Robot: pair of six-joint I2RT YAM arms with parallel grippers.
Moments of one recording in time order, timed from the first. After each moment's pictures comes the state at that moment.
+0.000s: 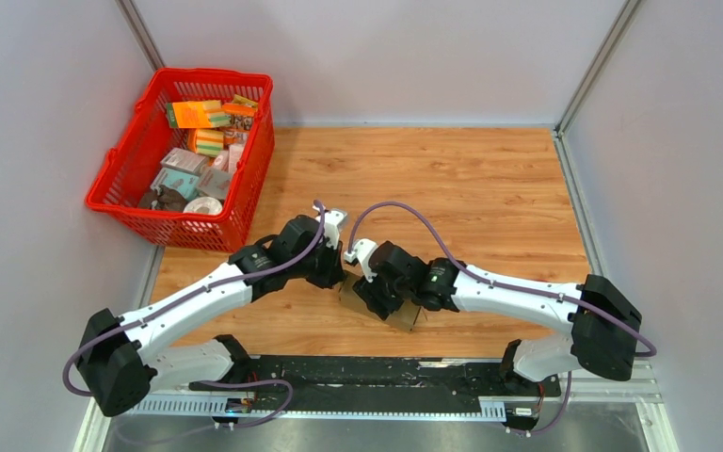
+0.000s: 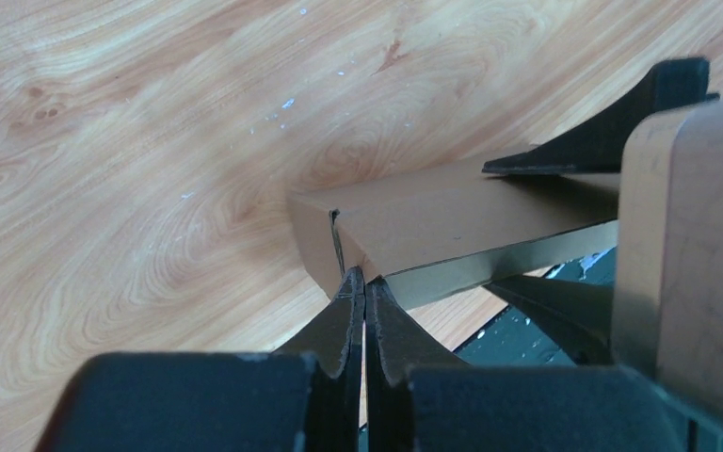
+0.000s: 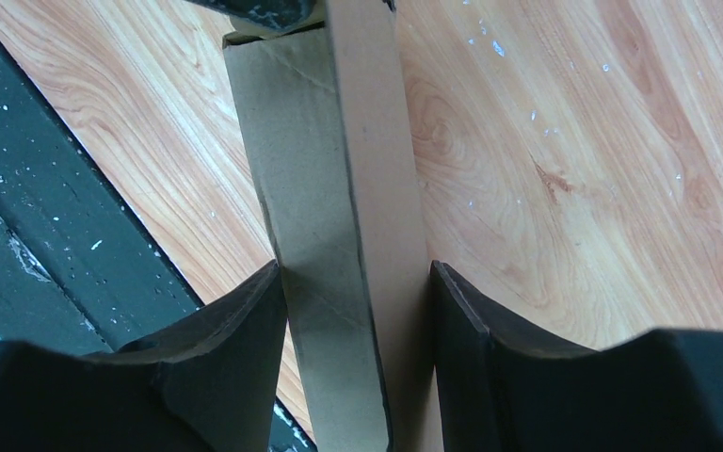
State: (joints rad) left arm -0.81 1.12 0.80 -0.46 0.11 -0.40; right arm 1.09 1.38 0.90 -0.42 0.03 0.13
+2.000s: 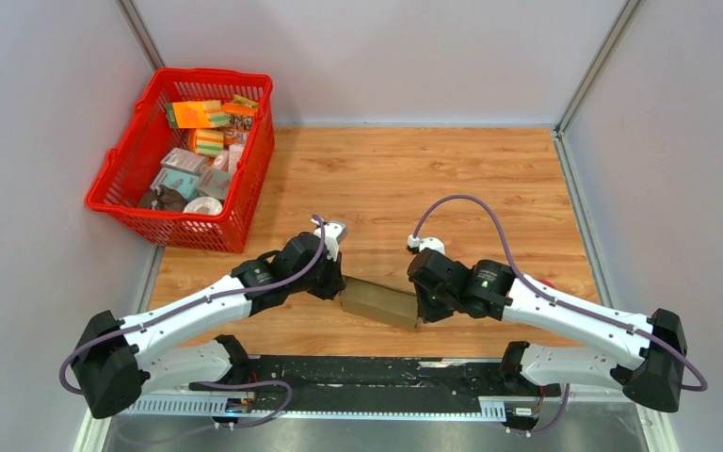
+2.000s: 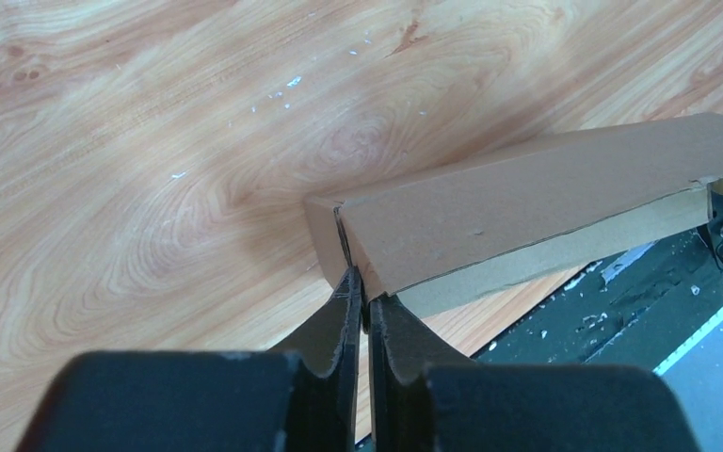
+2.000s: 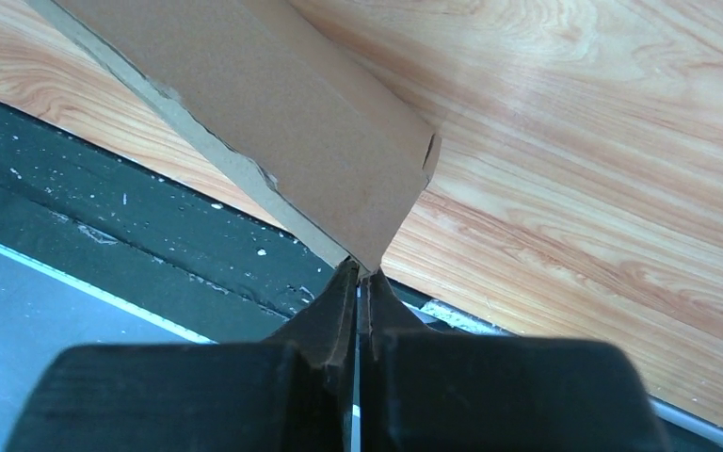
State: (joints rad) left arm -0.88 1.06 0.67 -0.35 0.01 -0.46; right arm 1.08 1.08 0.89 -0.90 0.15 0.70
